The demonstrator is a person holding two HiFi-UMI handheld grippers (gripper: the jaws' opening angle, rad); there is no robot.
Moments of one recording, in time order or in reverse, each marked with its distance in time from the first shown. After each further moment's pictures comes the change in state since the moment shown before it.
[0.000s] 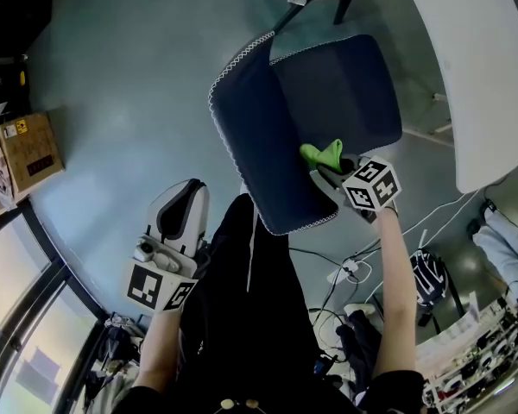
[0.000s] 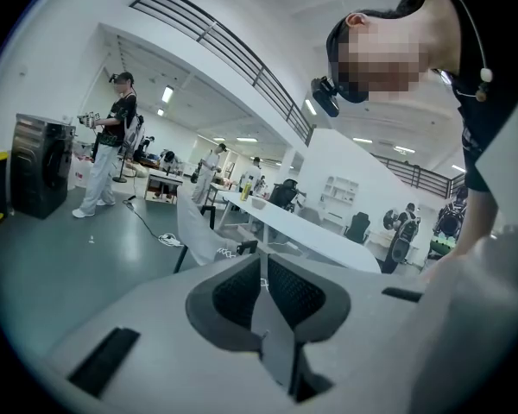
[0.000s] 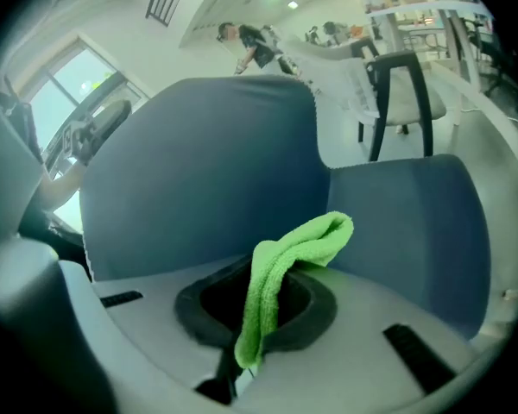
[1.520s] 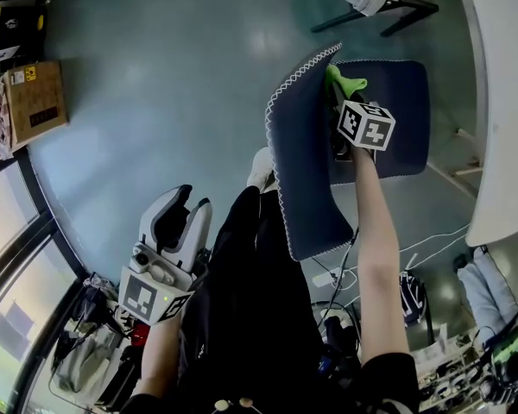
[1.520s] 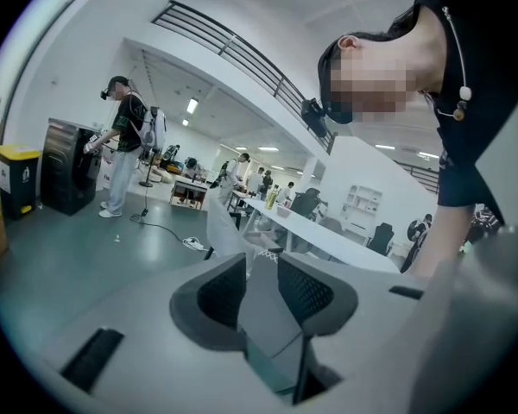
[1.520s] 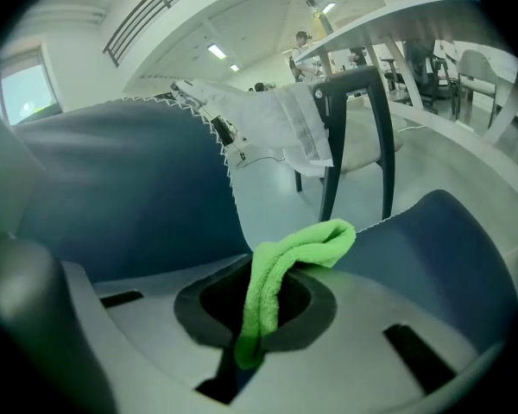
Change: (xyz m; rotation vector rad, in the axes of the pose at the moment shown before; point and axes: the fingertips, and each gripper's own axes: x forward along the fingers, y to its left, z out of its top) left arm -0.031 0.053 0.007 -0.060 -0.069 0.141; right arm 0.095 -0.141 0.186 0.250 -0.388 -0.387
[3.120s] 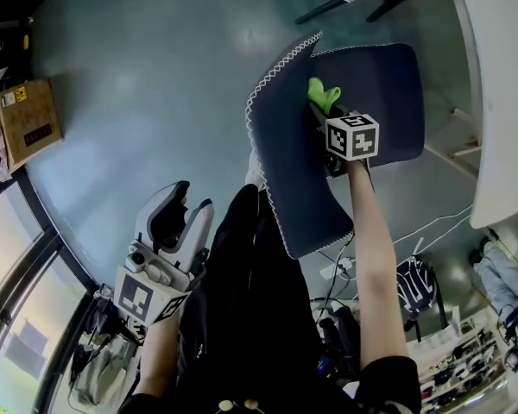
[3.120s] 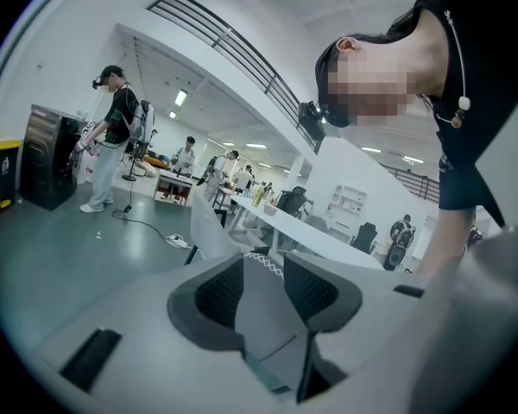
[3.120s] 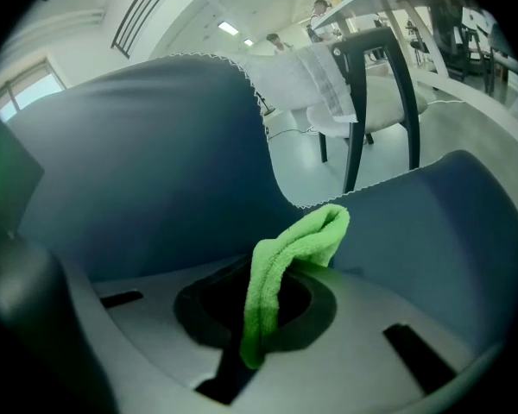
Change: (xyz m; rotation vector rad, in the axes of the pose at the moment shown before) left arm 0.019 -0.007 0.002 -0.003 0.024 -0.109; right arm -0.018 0.032 -0.072 -0.036 0.167 0.175
